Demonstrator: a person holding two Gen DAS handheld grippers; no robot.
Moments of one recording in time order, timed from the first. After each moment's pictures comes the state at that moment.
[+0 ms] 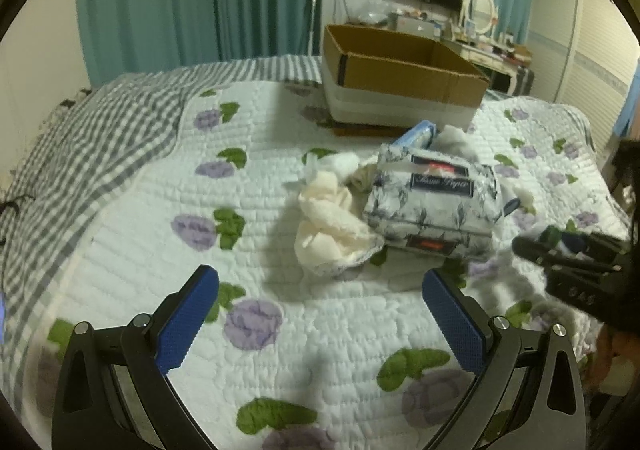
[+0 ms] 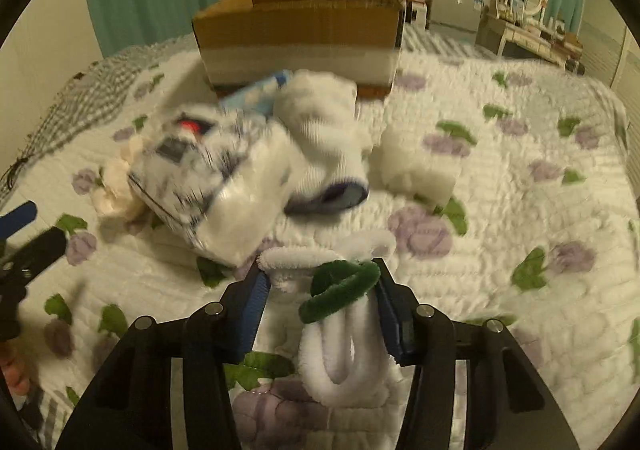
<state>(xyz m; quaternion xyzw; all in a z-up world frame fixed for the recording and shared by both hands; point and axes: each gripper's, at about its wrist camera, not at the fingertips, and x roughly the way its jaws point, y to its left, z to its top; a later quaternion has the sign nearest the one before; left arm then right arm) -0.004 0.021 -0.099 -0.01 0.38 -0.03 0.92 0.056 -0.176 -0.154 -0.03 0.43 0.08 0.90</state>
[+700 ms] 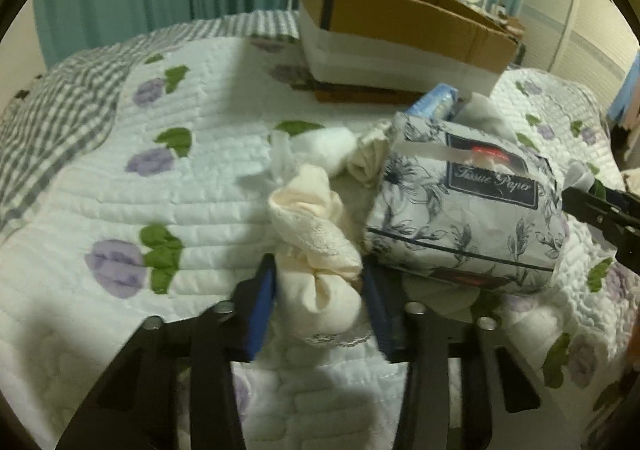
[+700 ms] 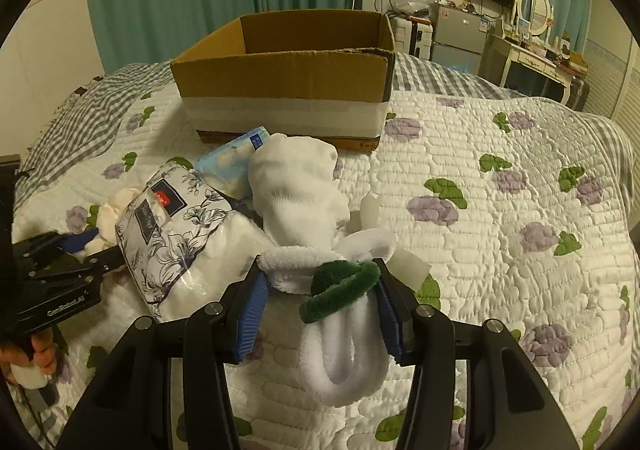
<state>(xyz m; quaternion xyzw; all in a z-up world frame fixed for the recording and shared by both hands) 0.073 0.012 -0.144 -0.01 0.44 -0.07 0.90 0.100 -0.194 -0.137 -0.03 0.41 0.09 0.91</state>
